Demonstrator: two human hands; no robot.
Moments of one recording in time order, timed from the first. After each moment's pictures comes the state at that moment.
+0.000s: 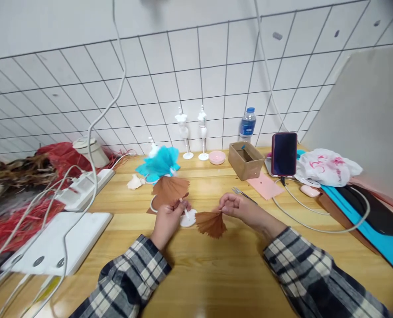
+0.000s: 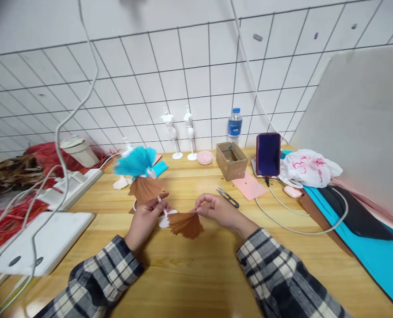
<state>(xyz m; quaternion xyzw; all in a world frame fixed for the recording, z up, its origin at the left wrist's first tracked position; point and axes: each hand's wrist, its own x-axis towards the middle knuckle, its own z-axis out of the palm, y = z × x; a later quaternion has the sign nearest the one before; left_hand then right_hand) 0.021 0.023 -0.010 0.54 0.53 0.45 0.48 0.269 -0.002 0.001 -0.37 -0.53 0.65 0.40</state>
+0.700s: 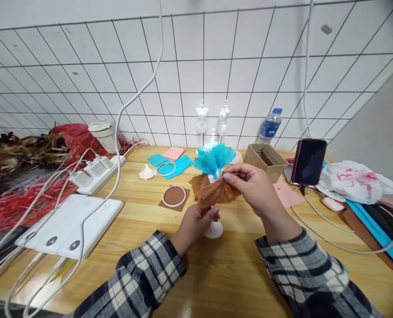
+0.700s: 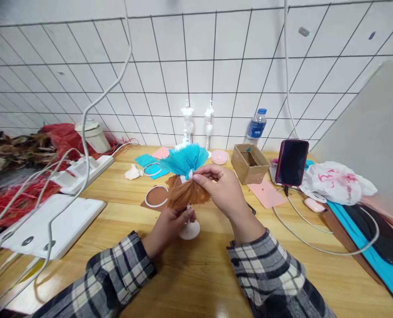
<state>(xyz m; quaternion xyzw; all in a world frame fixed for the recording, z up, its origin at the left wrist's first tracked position) 0.036 0.004 -0.008 0.61 0.46 0.37 0.53 0.208 0.031 0.072 -0.44 -0.56 0.43 0.56</state>
